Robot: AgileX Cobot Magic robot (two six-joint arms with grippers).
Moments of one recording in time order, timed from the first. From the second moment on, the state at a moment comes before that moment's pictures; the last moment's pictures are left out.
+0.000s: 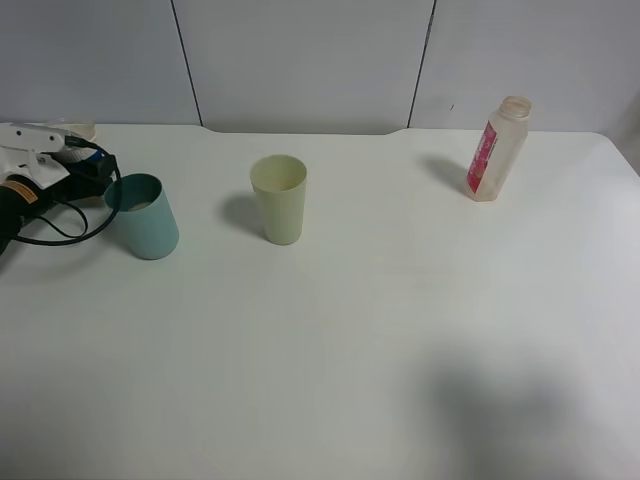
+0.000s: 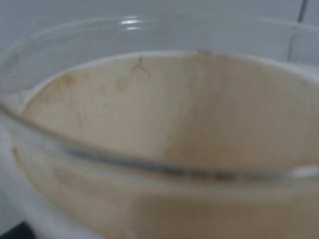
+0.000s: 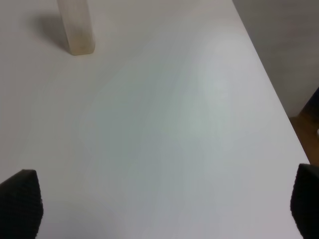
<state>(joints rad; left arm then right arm) 0.32 2.34 -0.94 0.53 -1.22 -0.14 -0.02 0.00 -0.50 -0.15 1.07 0.04</state>
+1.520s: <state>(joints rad) 0.32 2.35 -0.94 0.60 -1.22 -0.46 -0.02 0.00 -0.50 -0.15 1.07 0.04</state>
